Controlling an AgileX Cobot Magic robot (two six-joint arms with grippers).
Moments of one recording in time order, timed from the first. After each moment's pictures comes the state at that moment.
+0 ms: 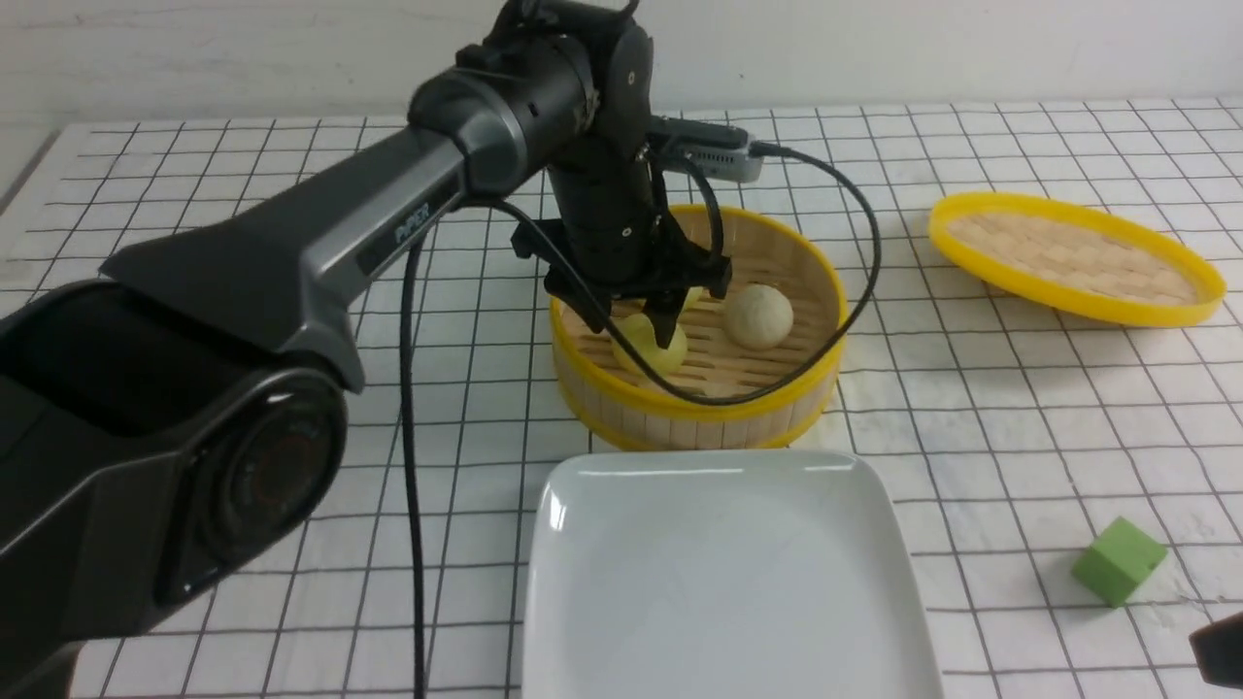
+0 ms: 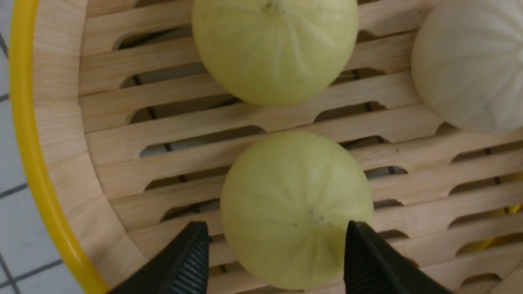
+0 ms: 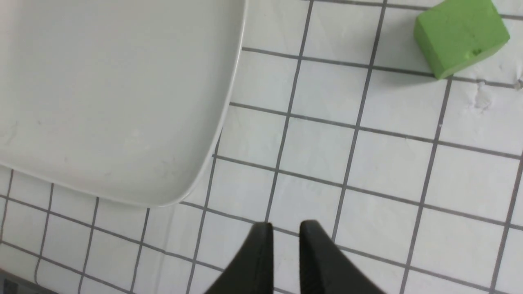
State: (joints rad) right arm 0.03 0.88 -0.63 0.45 1.01 -0.26; left arm -0.54 2.31 -2.16 -0.01 1.17 -0.13
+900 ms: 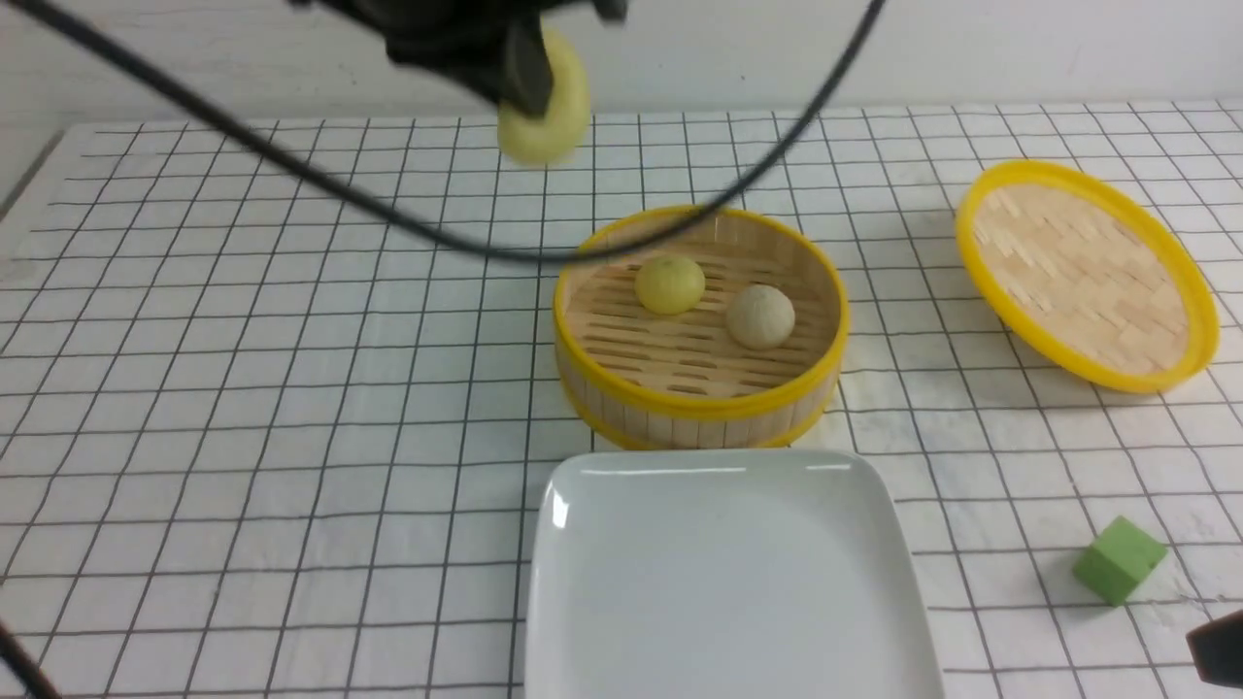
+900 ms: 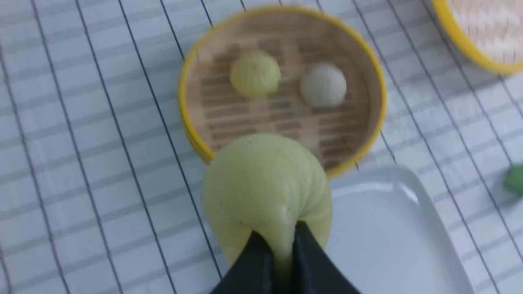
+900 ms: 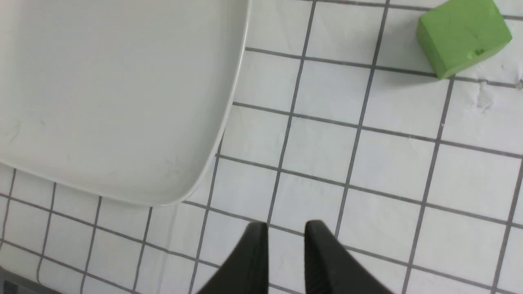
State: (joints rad) right arm 0.03 0.88 -0.63 0.45 1.01 -0.26; left arm -0.54 1.64 -1.82 -0.07 1.24 -0.16
